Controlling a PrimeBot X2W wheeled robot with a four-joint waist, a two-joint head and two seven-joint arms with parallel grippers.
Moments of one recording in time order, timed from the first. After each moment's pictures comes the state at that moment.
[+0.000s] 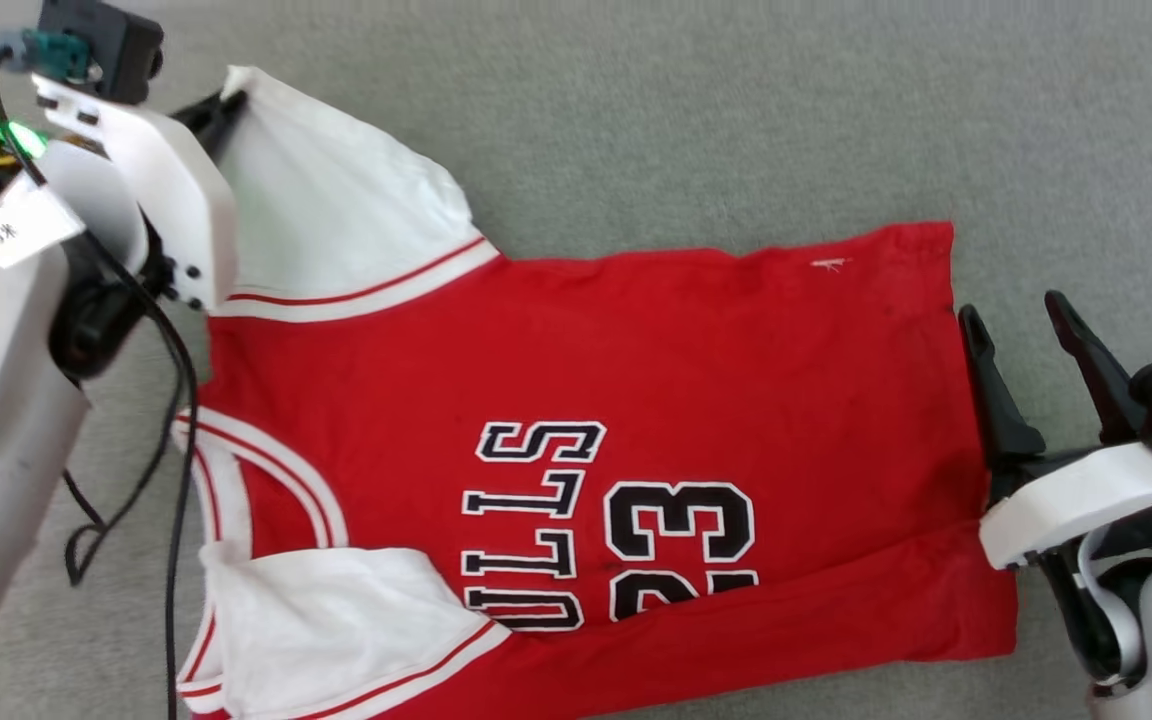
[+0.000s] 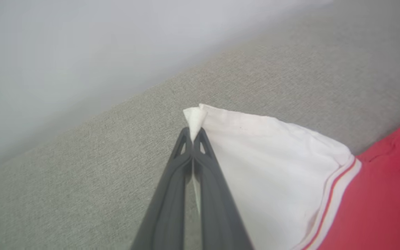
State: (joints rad) left arm -0.98 0.62 -0.62 0.48 -0.66 -0.11 0.29; right arm -0.22 -0.13 -0.03 -0.01 0.17 0.13 0.01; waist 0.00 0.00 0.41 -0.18
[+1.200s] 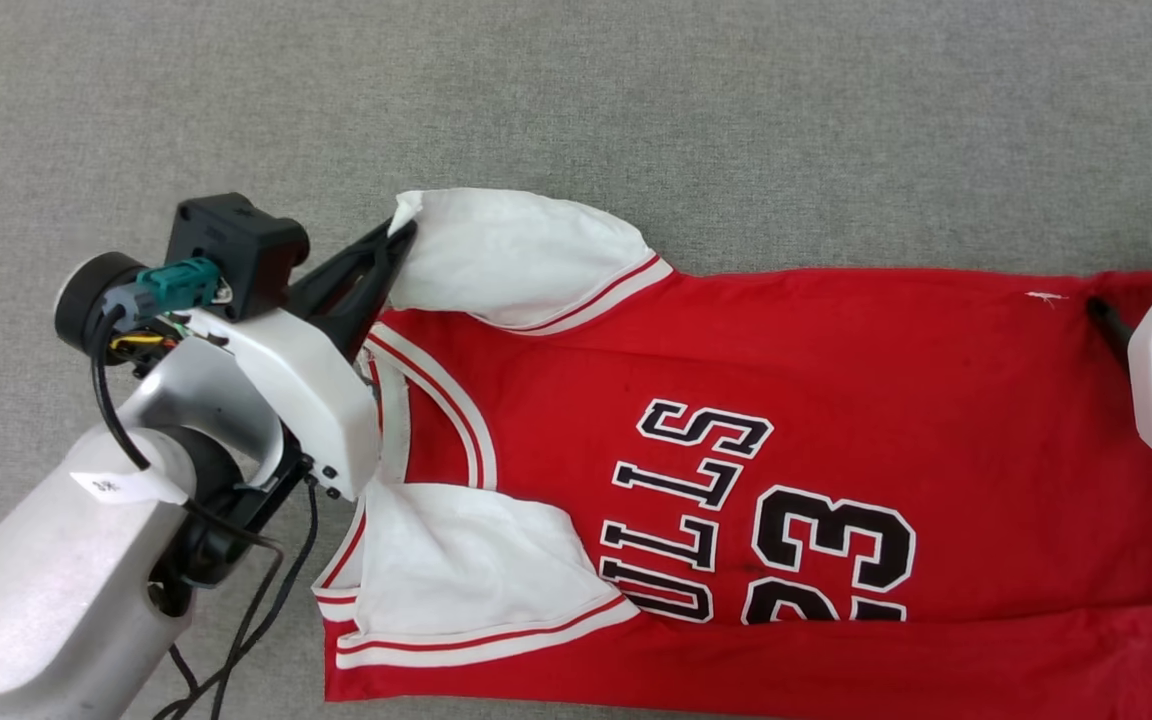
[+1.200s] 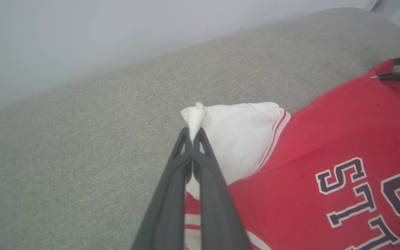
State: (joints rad) left arm -0.63 0.67 -0.61 -0.15 -0.70 0.11 0.26; right arm -0.58 -0.56 0.23 0.33 0.35 0.13 0.64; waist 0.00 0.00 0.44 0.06
